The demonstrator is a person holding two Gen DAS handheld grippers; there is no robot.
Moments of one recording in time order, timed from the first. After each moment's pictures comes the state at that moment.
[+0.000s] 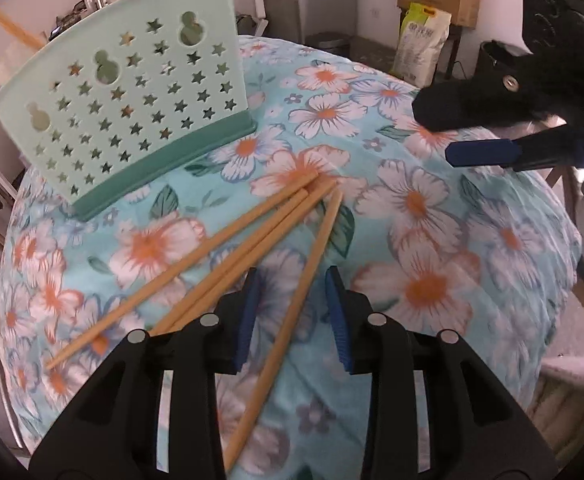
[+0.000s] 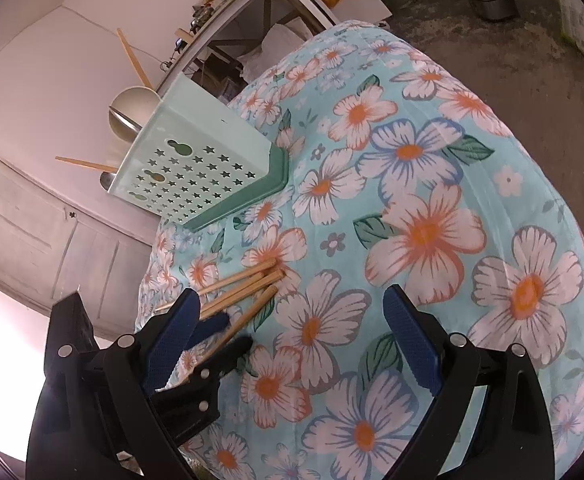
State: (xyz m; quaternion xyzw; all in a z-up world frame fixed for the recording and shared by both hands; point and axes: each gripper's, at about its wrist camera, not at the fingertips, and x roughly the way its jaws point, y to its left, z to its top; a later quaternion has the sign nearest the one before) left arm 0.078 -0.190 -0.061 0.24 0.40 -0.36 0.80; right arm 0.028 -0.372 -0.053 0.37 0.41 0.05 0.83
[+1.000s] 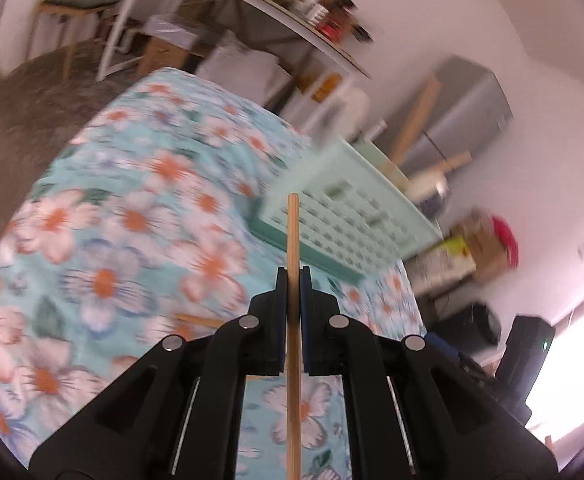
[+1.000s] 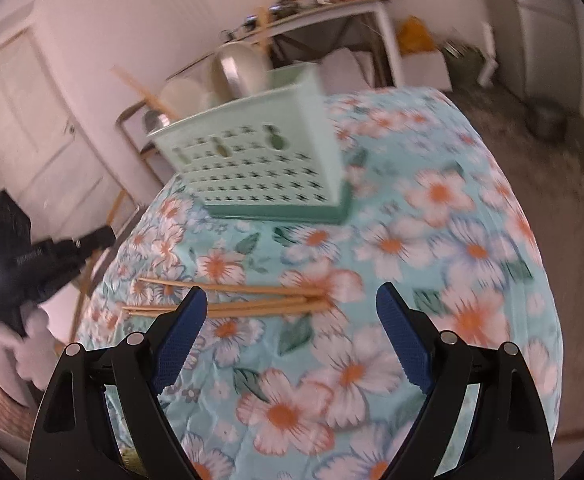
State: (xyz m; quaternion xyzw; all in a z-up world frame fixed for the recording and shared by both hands) left arm 0.145 0.012 0.000 -0.25 0.39 -0.25 0.85; right arm 0.057 -0.297 -0.002 0.14 0.38 0.08 0.91
